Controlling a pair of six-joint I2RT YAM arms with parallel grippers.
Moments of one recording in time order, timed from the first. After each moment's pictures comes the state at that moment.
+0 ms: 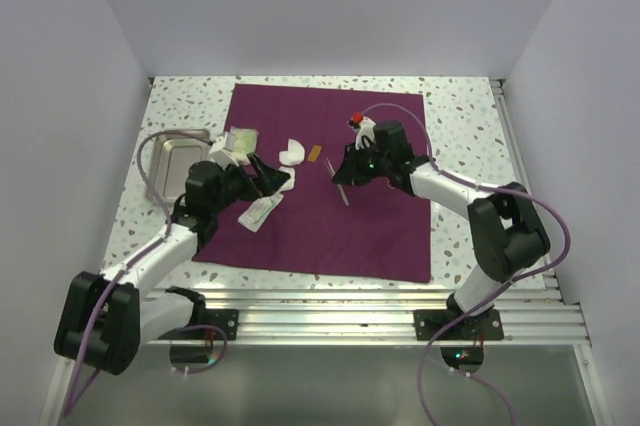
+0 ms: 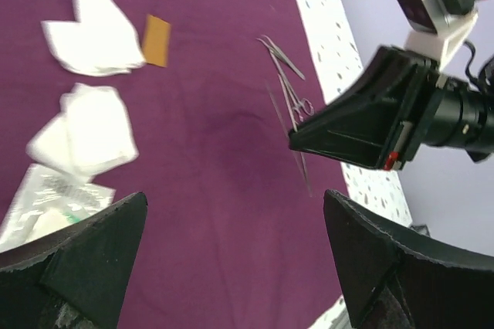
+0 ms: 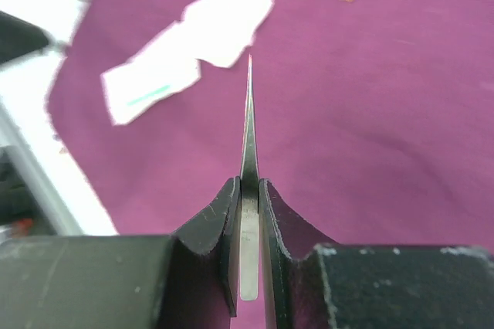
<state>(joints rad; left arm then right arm) -0.25 1.10 0.49 0.31 0.35 -0.69 0.48 1.67 1.03 -0.04 -0.42 0.29</state>
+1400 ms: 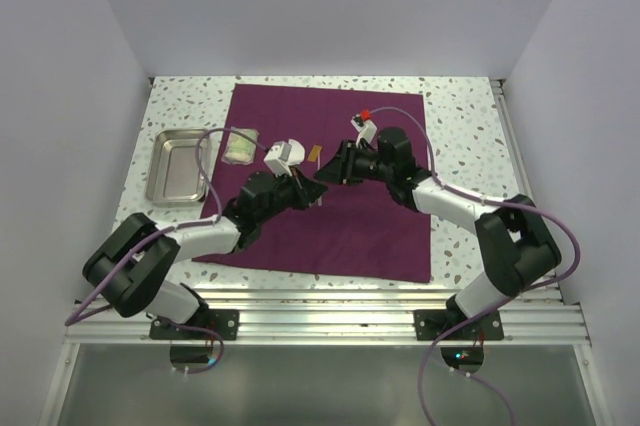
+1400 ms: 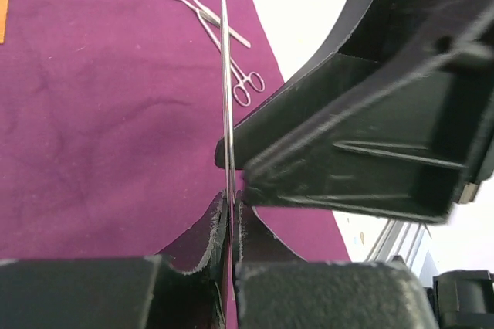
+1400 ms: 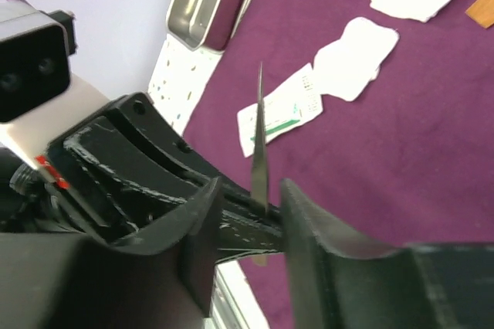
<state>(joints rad) -0.67 1.46 0.55 0.69 0.12 -0.76 0.53 1.58 0.90 0.31 -0.55 0.70</state>
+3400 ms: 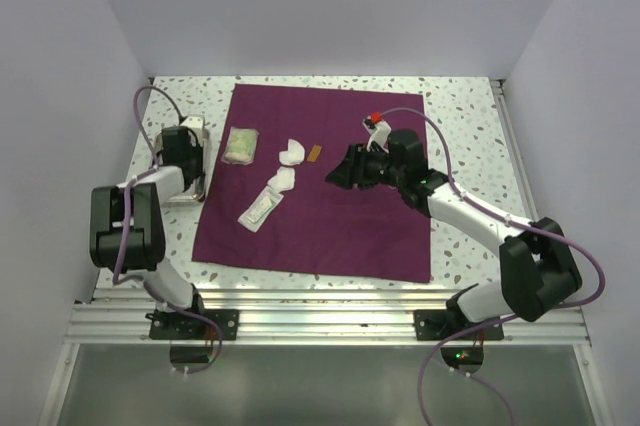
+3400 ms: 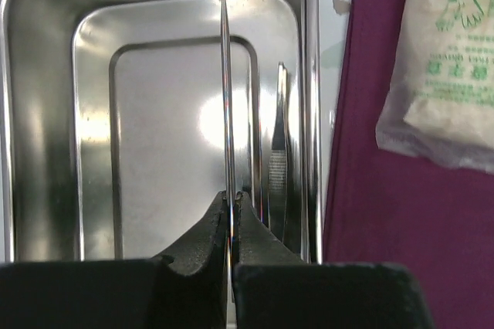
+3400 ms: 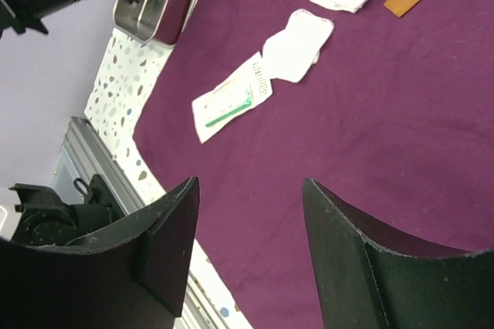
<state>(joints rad) 0.11 1.65 0.84 0.09 -0.08 0.17 0.52 1.42 0.88 0.10 -0.43 0.56</state>
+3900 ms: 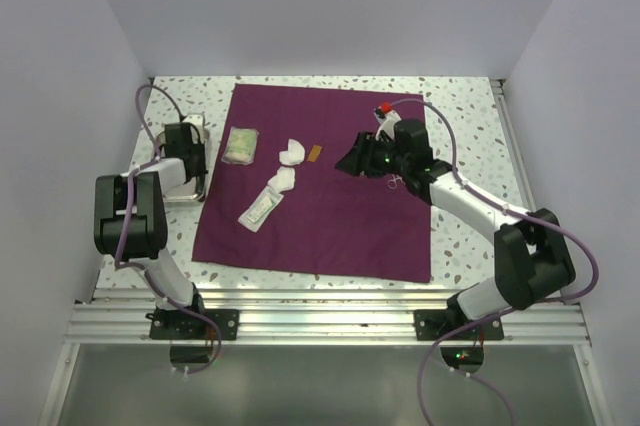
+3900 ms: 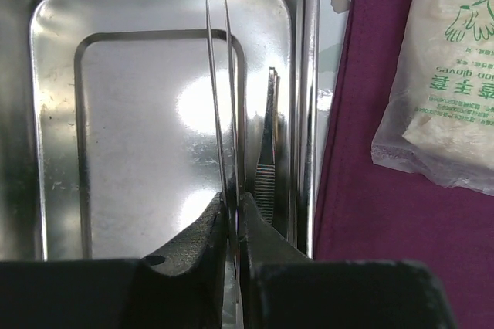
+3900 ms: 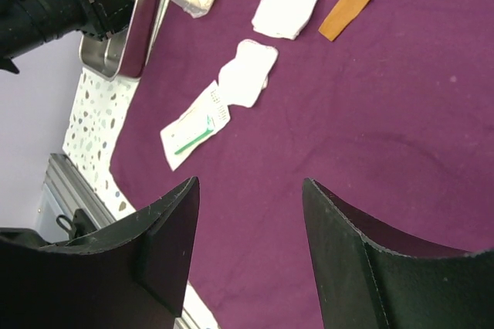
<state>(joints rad) 0.11 1.76 0.95 0.02 -0.07 0.09 0.44 1.49 0.95 0.05 -0.39 0.55</state>
